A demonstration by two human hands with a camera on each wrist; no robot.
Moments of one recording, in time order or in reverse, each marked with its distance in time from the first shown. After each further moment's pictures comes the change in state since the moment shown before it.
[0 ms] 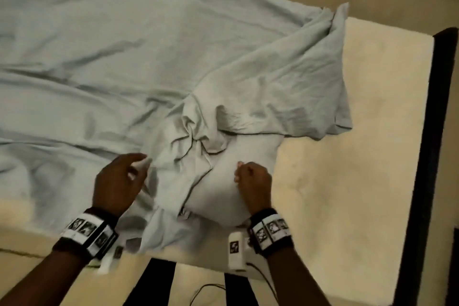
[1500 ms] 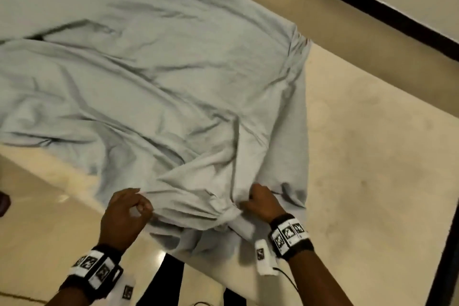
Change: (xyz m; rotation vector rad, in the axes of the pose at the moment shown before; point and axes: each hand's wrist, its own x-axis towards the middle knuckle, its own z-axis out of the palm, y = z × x) left_hand -0.099 -0.117 -0.045 -0.232 0.087 -0.310; right_hand -0.009 -0.088 0.064 -0.600 -0.686 -0.204
